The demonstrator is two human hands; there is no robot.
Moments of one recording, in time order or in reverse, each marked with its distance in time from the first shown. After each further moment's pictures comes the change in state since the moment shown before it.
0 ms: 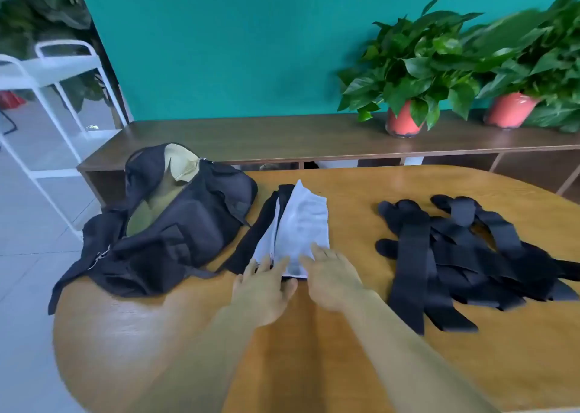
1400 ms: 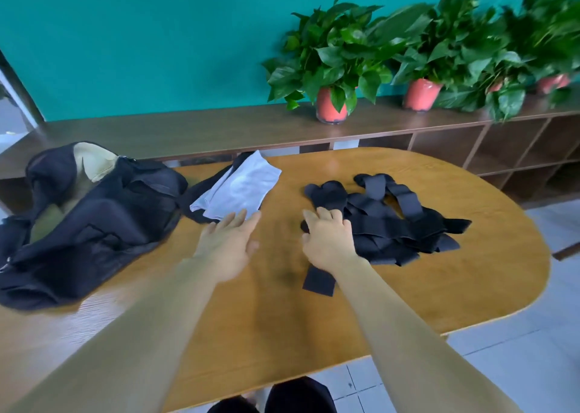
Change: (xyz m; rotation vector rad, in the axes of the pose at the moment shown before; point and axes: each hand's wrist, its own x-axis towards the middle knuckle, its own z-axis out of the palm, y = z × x) left_hand 0.014 0.082 -0.023 0.297 0.072 0.238; right_hand -0.052 0.103 -0.017 0.119 0.335 0.343
